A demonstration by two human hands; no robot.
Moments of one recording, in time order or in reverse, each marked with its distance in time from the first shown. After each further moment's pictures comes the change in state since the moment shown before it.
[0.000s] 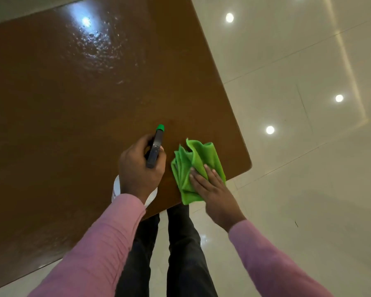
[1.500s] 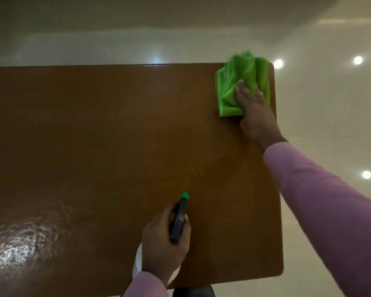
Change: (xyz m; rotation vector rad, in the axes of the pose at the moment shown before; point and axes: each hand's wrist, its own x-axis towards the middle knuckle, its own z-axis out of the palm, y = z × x) left_hand 0.030 -0.018 -0.015 -0.164 0.054 -0.417; right_hand 0.366 0.021 -0.207 -0.157 0.133 -0.010
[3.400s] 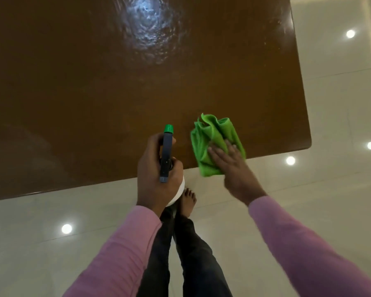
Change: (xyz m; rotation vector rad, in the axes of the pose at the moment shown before) left_hand -0.155 -0.123 -0.081 -0.231 0.044 0.274; right_hand -0.392 -0.136 0.195 0.120 -0.050 -0.190
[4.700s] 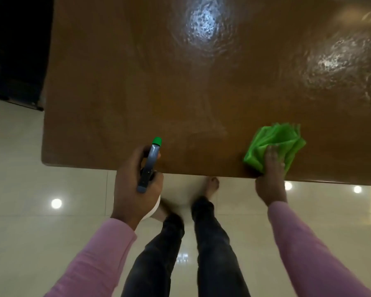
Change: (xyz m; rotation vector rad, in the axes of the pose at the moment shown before) left_hand -0.034 -0.145 -0.446 -0.047 0.134 -0.116; right_hand 0.122 -0.325 0.103 0.019 0.090 0.486
